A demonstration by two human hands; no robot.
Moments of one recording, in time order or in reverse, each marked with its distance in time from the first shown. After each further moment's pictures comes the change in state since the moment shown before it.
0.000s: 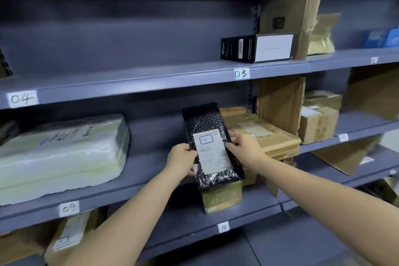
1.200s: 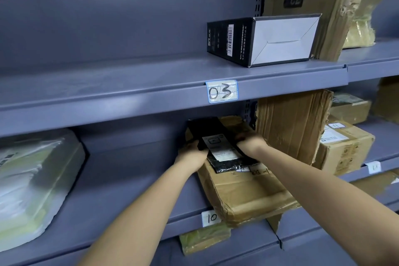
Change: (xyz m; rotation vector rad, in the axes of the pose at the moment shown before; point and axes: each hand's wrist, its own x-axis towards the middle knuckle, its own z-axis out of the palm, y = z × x) left_hand 0.198 0.034 0.129 0.533 -0.076 0.004; right_hand 0.210 0.115 -0.025 -0.309 -0.241 0.202
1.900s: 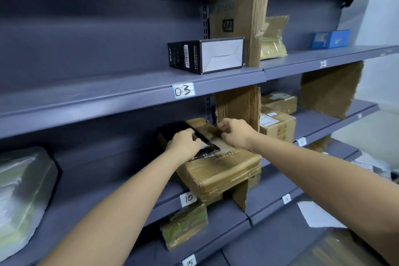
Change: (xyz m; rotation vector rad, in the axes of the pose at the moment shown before) left_hand -0.082 0.057 -0.024 0.139 0.012 0.324; right_hand -0.123 0.016 -0.058 0.174 0.175 -0.125
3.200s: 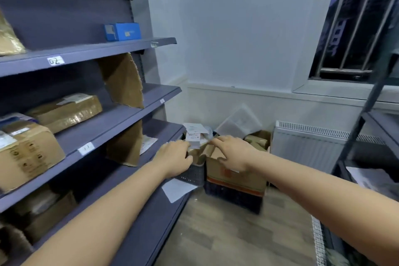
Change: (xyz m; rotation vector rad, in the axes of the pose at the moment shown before) left_hand -0.131 0.466 0.329 0.312 -0.413 0.829; right_hand -0.363 0.422 -0.258 -0.624 0.020 0.354
